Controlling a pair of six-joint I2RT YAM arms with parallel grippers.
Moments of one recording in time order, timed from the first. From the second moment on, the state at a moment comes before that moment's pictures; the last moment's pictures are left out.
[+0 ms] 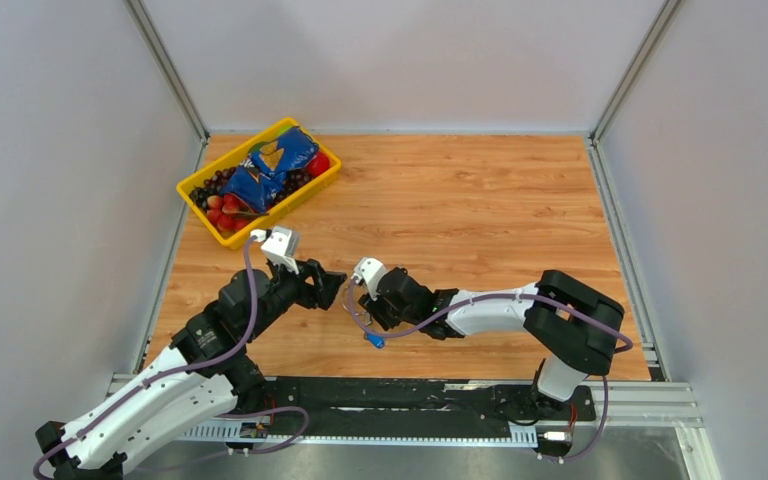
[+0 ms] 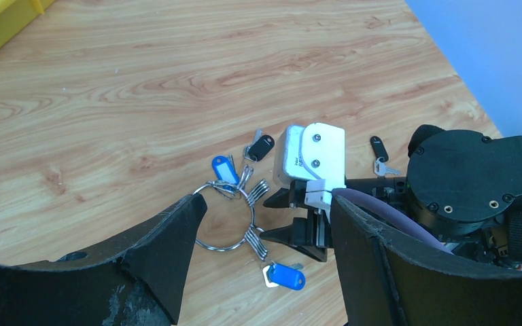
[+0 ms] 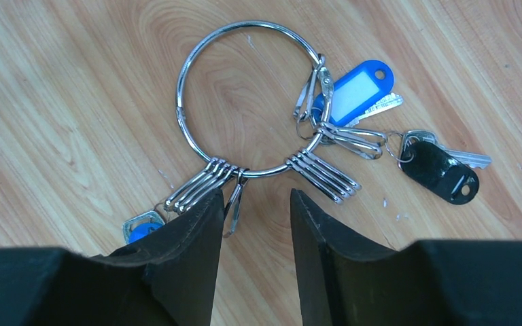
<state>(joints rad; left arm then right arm) -0.82 0.51 0.58 -0.31 -0.21 -0.41 1.10 1.67 0.77 0.21 0.12 0.07</state>
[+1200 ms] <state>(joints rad) -0.82 0.52 0.58 -0.32 -0.21 -0.41 1.05 1.62 0.66 0.27 -0.04 -0.16</state>
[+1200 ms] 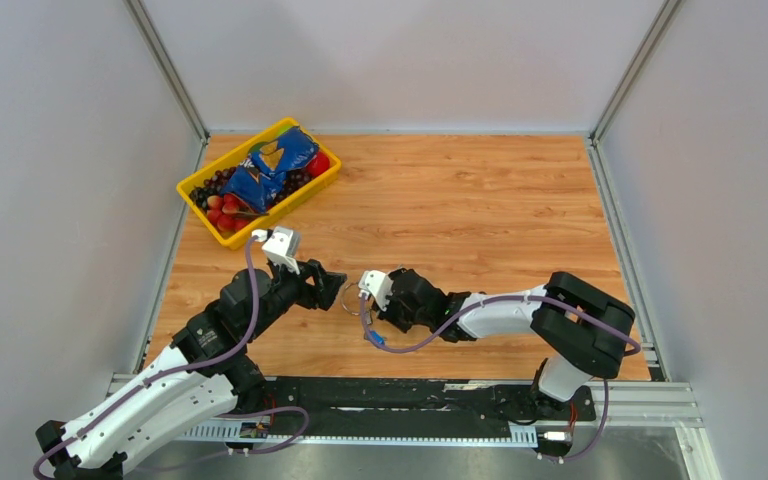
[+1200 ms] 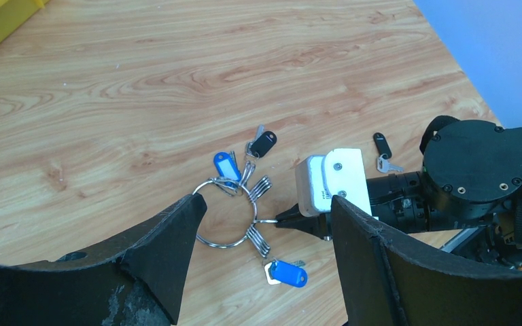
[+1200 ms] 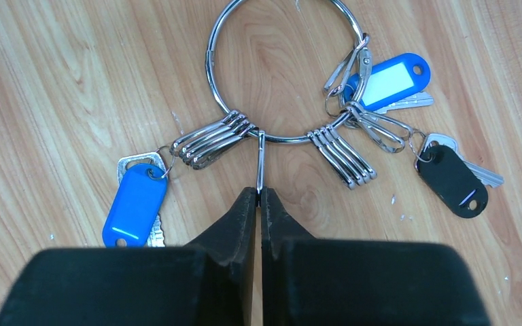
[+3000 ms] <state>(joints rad) -0.82 0.70 0.72 -0.12 0.40 -0.30 1.02 1.30 1.40 -0.86 -0.14 0.07</state>
